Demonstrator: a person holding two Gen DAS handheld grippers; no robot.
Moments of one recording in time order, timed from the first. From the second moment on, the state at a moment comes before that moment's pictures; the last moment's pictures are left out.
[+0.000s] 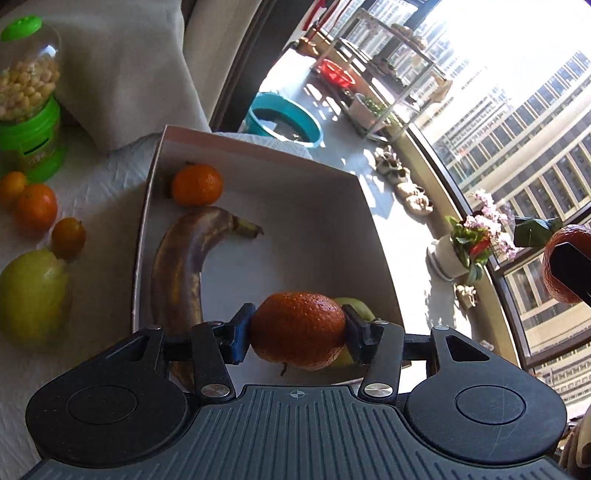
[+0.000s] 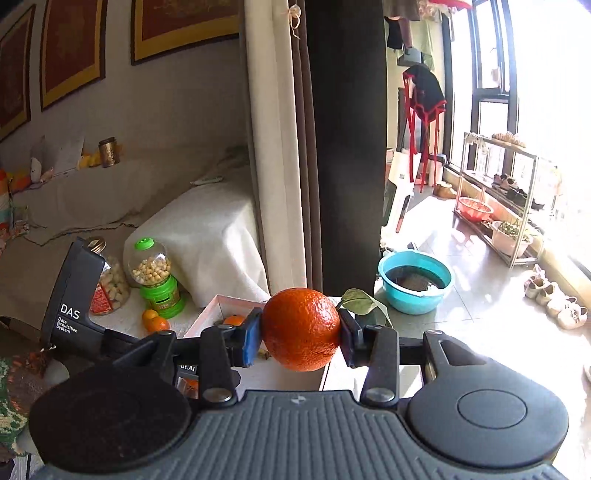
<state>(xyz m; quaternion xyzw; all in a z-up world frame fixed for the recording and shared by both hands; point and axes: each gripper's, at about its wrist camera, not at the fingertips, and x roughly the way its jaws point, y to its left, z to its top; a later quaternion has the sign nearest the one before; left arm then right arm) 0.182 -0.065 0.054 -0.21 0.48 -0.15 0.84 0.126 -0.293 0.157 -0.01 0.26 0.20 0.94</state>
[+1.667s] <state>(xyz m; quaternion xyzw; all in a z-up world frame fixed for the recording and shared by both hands) -0.020 0.015 0.009 -0.18 0.15 0.31 0.92 0.343 -0.684 -0.255 0.14 0.50 -0.17 0.84</state>
